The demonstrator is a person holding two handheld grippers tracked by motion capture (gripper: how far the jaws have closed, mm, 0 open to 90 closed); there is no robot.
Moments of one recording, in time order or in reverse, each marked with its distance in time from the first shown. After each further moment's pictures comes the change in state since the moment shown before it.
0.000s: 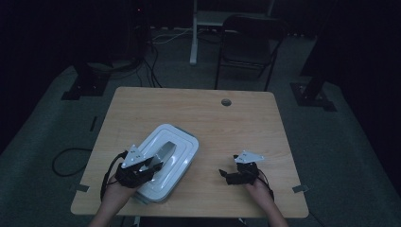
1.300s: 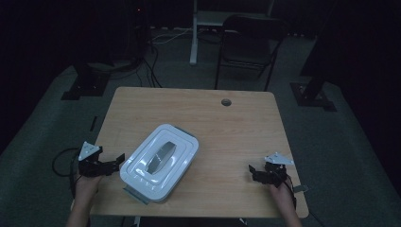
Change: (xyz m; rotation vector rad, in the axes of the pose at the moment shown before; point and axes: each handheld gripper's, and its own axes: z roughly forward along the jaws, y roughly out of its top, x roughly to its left) left arm 0.132 -0.089 -0.005 -0.089 0.286 -0.269; right arm -0.057 -0.047 -0.050 0.035 -0.316 0.176
